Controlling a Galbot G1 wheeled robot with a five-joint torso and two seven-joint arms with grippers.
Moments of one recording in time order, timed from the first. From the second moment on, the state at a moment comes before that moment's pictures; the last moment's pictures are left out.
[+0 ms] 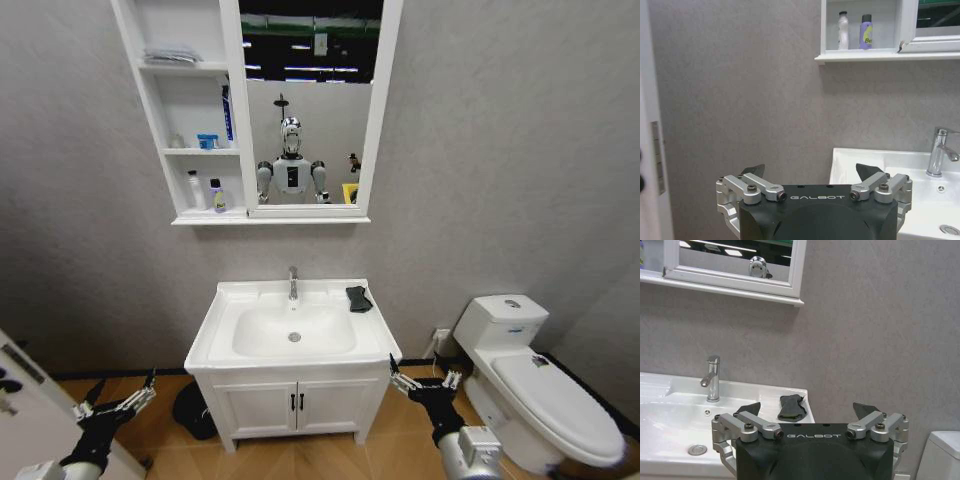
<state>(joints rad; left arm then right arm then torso) 1.66 -1.40 -1.03 -2.22 -0.43 0.14 0.07 -1.65 1.38 0.54 2.42 0.04 -0.29 0.15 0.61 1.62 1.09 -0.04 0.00</state>
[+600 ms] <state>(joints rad) 1.66 -1.40 -1.03 -2.22 -0.43 0.14 0.07 -1.66 1.38 0.52 2.38 0.03 -0.27 0.09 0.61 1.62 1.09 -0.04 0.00</state>
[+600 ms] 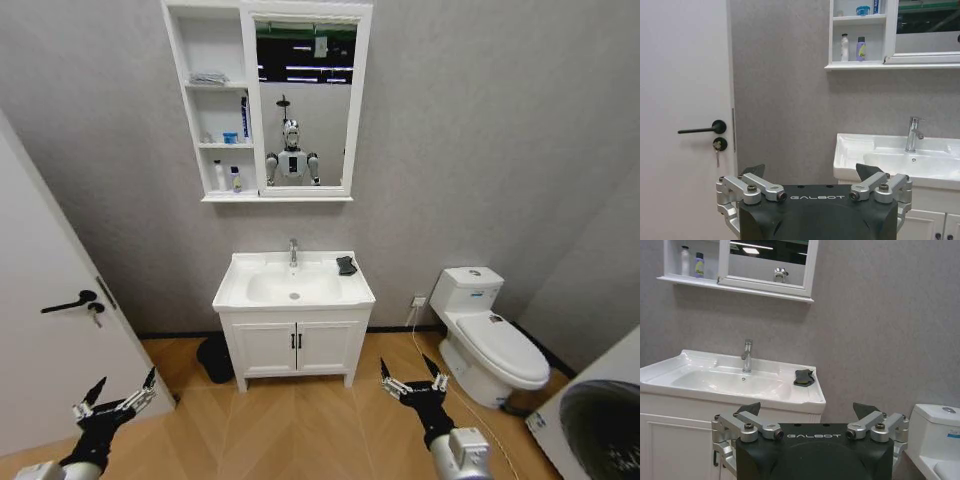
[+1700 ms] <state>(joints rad) 1.66 -1.40 -1.03 -2.22 -0.43 0.14 0.07 -1.66 1.37 0.55 2.36 -0.01 -0.21 0.00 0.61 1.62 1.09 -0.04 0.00</state>
